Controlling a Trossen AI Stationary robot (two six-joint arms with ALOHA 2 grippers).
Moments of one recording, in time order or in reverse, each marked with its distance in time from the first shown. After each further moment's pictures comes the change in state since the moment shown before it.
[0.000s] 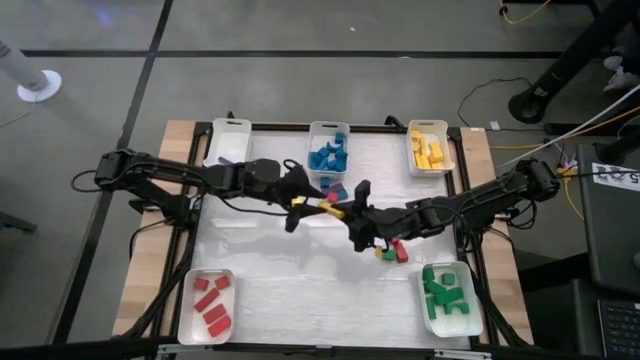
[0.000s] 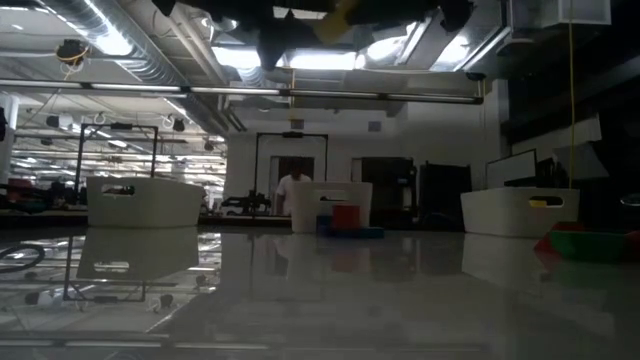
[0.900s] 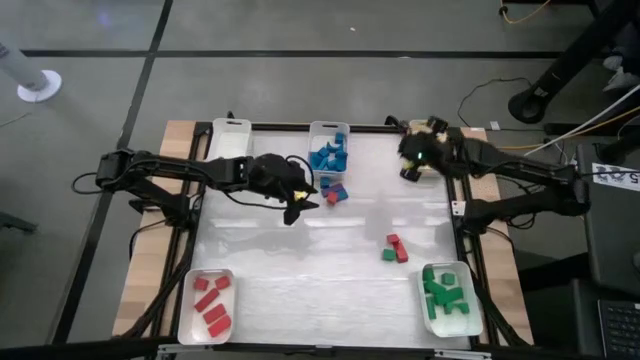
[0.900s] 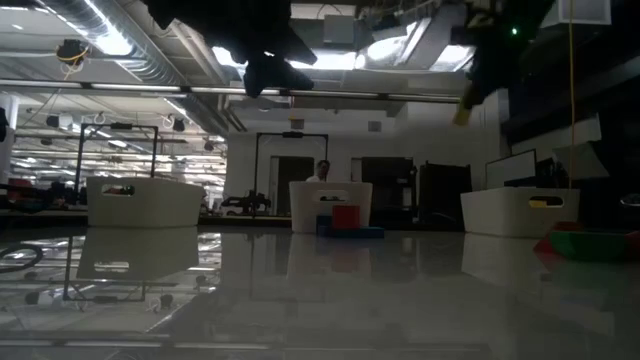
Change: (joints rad) left arm 0.077 0.005 0.000 -0.193 0.011 0.028; right arm -0.572 -0.346 0.002 -0.880 0.096 0.462
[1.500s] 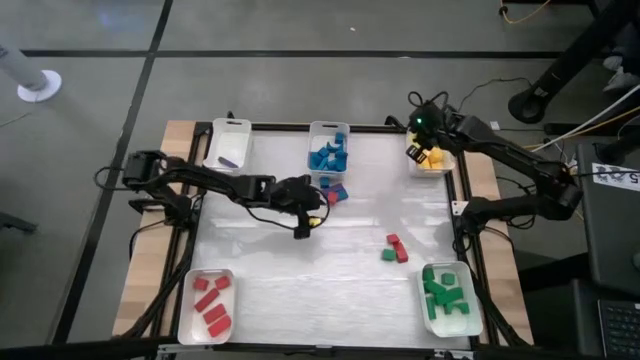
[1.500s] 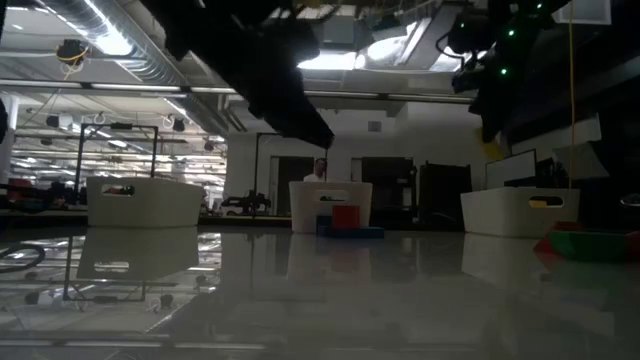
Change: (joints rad) left arm -0.088 0.220 0.000 0.073 -0.147 0.235; right arm -0.442 0.093 0.000 -0.043 -0.199 0.046
